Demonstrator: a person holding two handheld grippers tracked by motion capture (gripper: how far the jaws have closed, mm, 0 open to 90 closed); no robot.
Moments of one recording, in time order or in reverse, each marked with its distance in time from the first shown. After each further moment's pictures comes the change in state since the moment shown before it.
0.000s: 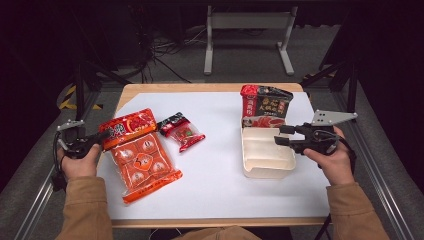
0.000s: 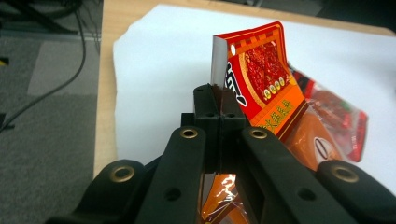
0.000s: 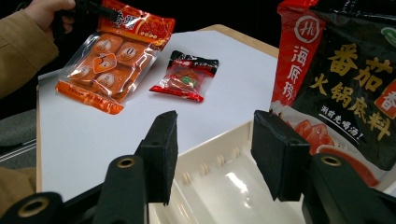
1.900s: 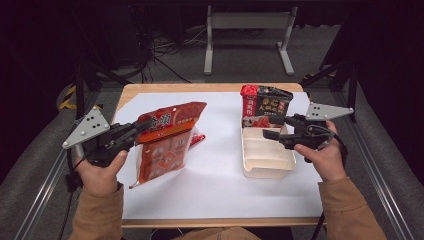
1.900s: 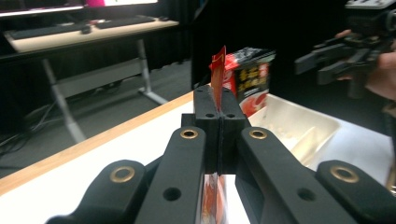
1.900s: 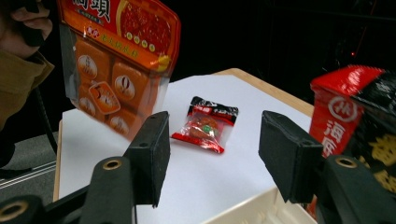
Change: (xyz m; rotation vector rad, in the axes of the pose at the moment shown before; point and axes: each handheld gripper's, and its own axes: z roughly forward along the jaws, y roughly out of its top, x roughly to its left) left arm -0.175 0.039 -0.085 -0.301 -0.433 0.480; right arm 0.024 0.035 0.016 -0.143 0.053 -0.047
